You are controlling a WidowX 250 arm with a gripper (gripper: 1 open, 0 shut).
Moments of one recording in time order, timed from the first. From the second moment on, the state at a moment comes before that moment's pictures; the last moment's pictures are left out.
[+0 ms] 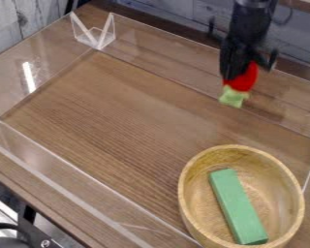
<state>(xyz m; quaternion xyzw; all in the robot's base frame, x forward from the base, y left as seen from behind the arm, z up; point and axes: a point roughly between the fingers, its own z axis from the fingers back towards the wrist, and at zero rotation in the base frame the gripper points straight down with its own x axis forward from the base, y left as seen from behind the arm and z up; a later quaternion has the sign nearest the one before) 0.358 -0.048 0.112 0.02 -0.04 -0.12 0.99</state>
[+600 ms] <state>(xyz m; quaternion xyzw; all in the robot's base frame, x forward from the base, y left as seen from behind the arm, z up) 0.355 -0.038 0.105 0.02 -0.03 -0.07 1.00</state>
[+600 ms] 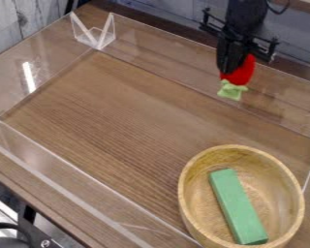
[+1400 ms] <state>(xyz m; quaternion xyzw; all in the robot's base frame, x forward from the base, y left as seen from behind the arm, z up) 0.334 -0.029 0.075 0.01 -0.04 -0.04 1.00</state>
